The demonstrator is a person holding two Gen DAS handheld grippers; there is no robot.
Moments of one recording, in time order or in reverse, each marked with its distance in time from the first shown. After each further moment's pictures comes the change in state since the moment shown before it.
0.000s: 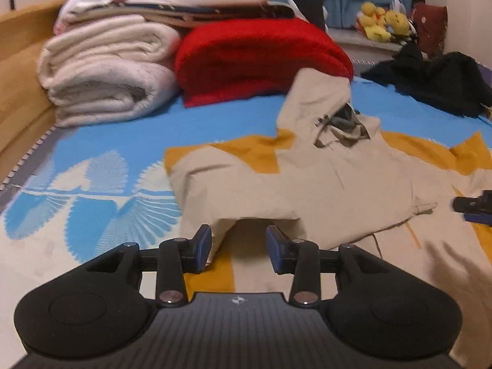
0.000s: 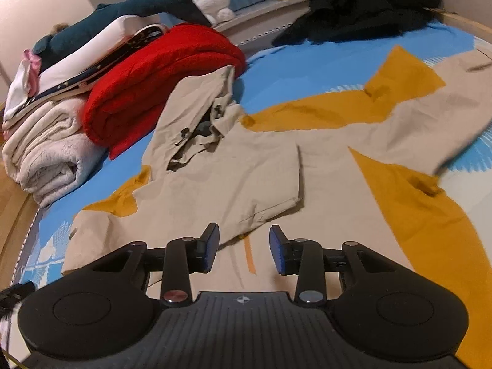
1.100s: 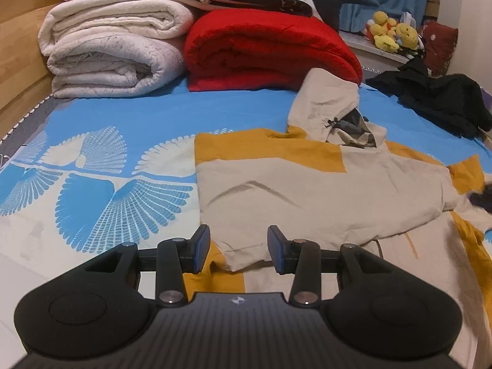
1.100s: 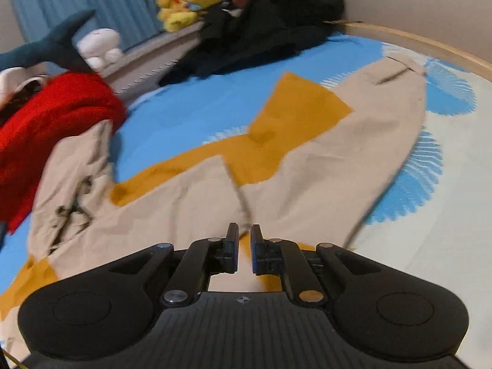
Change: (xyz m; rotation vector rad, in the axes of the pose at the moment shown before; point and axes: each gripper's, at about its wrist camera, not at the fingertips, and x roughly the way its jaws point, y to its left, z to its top) left arm 0.013 0.043 0.001 -0.090 0.041 -0.061; right arm 0.030 -0.052 0.044 0.137 -0.164 -0.307
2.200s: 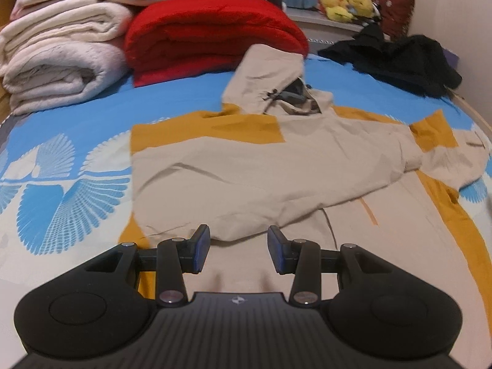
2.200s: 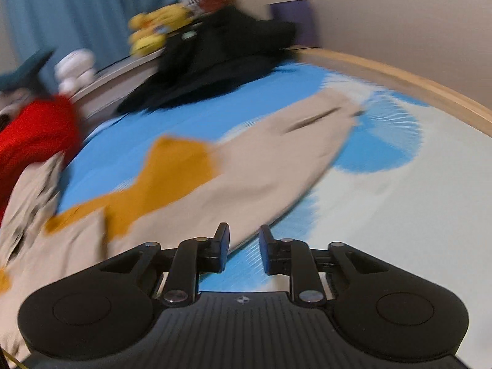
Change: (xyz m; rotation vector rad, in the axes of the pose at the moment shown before) left arm 0.007 -0.079 -0.024 0.143 0.039 -0.087; right arm -0.013 -0.226 0.113 0.023 -0.026 -0.122
